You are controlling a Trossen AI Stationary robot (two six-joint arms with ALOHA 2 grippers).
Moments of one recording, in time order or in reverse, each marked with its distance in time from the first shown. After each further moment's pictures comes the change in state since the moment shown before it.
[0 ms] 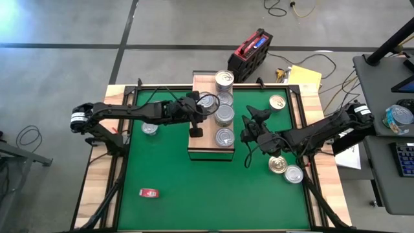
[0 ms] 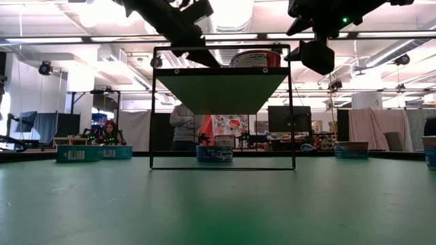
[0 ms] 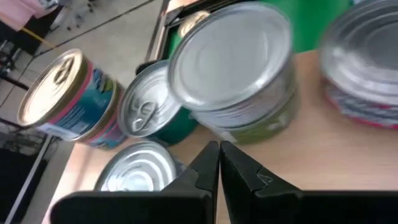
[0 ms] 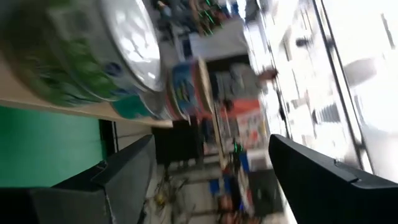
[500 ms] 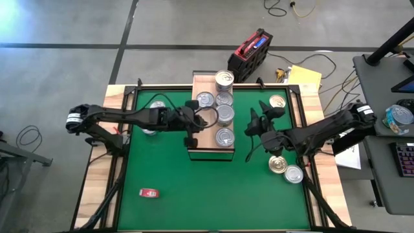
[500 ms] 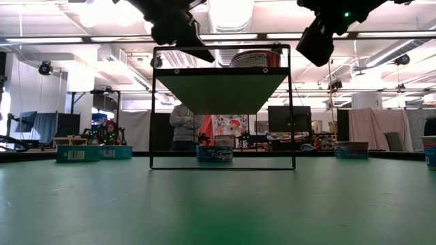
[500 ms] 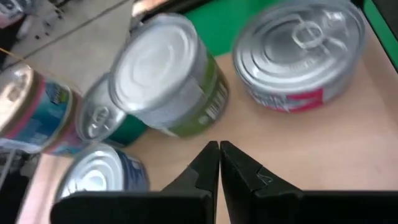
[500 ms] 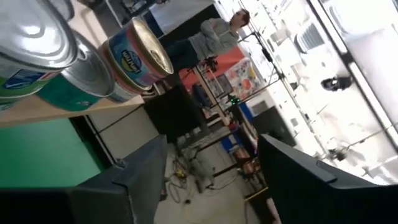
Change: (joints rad) left arm -0.093 -0.045 0.000 -0.116 0.003 -0.008; right arm -0.001 -0.049 -0.013 -0.003 0.207 0.293
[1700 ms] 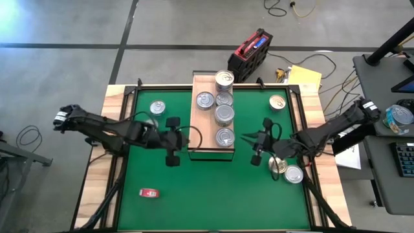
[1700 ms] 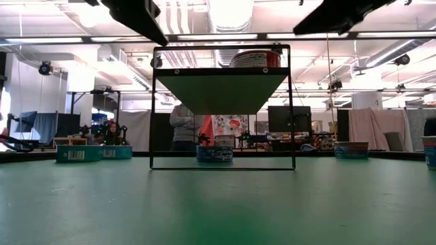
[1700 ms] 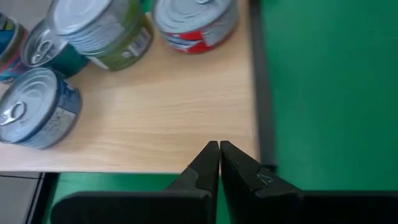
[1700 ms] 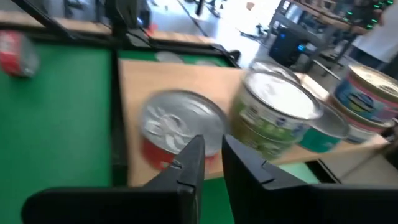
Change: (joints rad) left arm -0.285 -0.181 -0.064 -0.296 -0.138 -0.386; right arm 0.157 -0.164 -0.010 -0.284 -0.735 0.739
